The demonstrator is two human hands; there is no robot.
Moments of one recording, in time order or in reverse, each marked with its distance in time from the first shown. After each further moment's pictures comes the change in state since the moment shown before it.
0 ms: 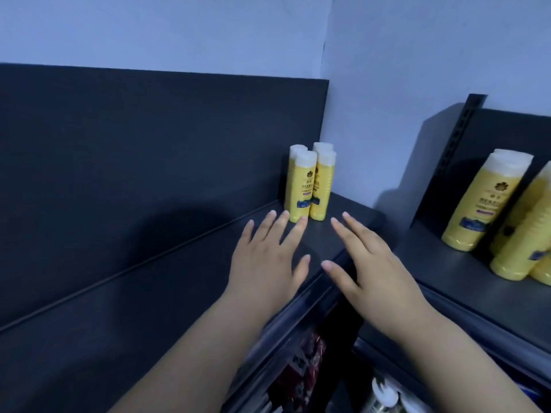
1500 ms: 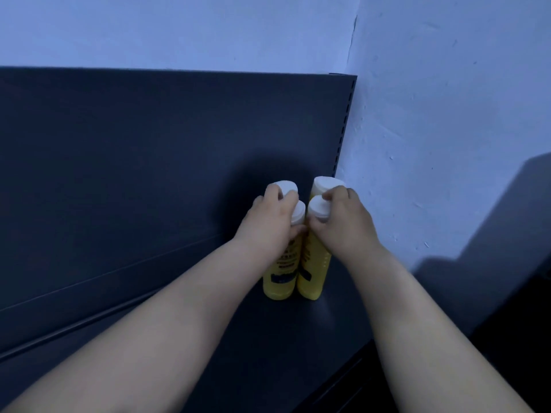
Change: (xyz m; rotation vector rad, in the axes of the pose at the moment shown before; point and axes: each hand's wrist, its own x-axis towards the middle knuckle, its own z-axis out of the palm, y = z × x) left_hand 0.311 -0.019 0.132 -0.082 -0.136 -0.267; right_hand 0.341 0.167 0.072 0.184 -0.009 0.098
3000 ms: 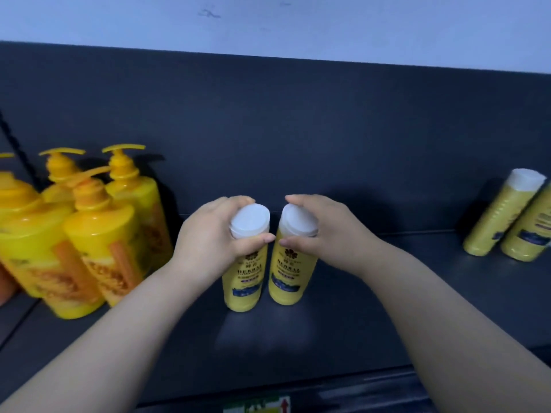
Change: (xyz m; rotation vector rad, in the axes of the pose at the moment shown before) left_hand -0.426 -0.251 -0.209 -0.079 0.361 -0.480; right_hand -0.259 -0.346 0.079 0.376 -0.530 -0.708
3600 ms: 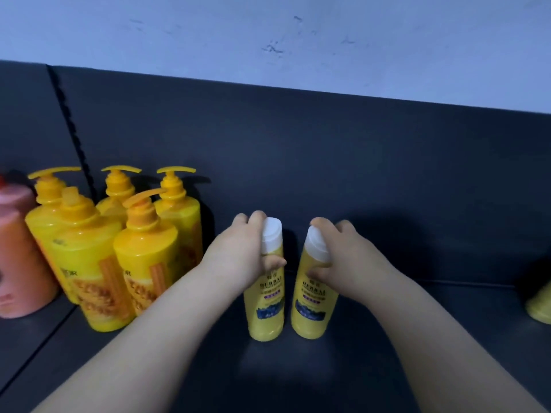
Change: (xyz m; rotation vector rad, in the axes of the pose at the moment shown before) left_hand 0.036 -0.020 -0.009 0.282 -0.239 -0.236; right_hand 0.050 -0.014 0.018 -0.353 -0.105 0.119
